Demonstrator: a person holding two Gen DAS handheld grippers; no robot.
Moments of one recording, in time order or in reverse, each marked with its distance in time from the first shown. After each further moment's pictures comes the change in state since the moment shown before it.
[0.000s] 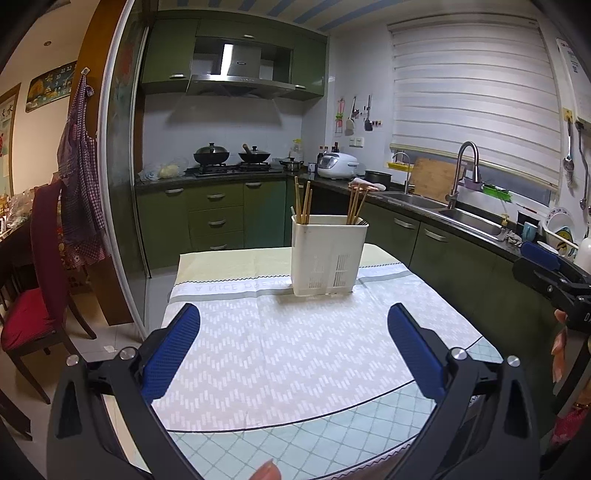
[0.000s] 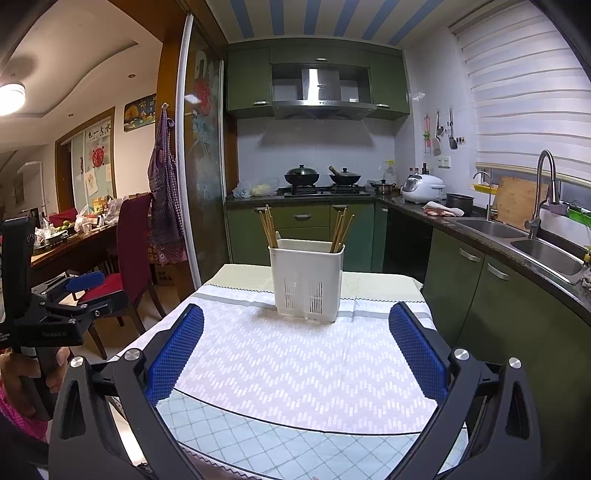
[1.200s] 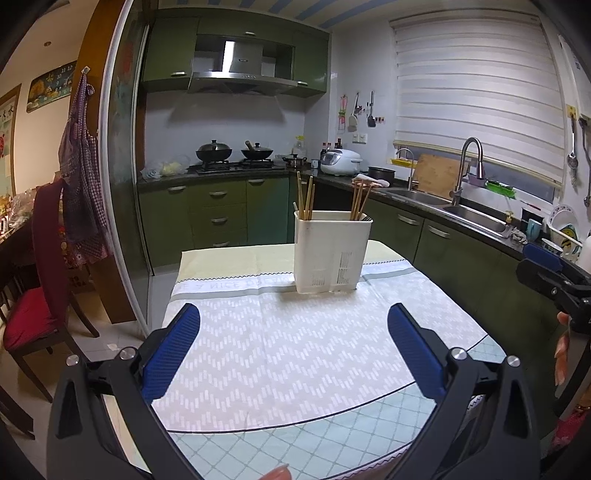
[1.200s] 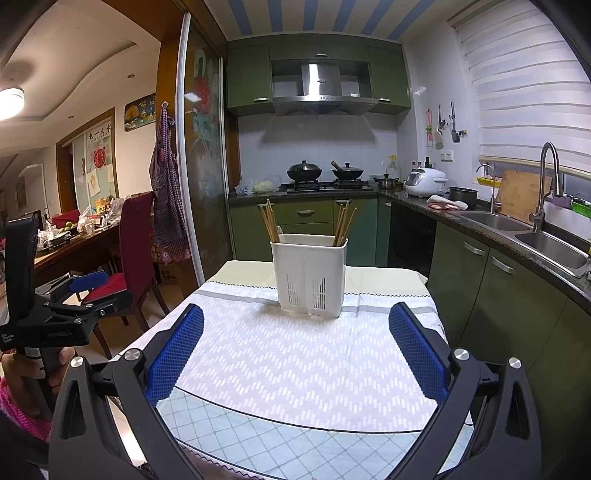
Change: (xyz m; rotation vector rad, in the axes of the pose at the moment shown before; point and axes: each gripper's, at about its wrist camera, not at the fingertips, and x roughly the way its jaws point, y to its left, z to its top) left arm 0.008 -0.002 -0.003 0.001 0.019 0.022; right arm 0.011 -0.003 -0.006 0.014 0.013 0.013
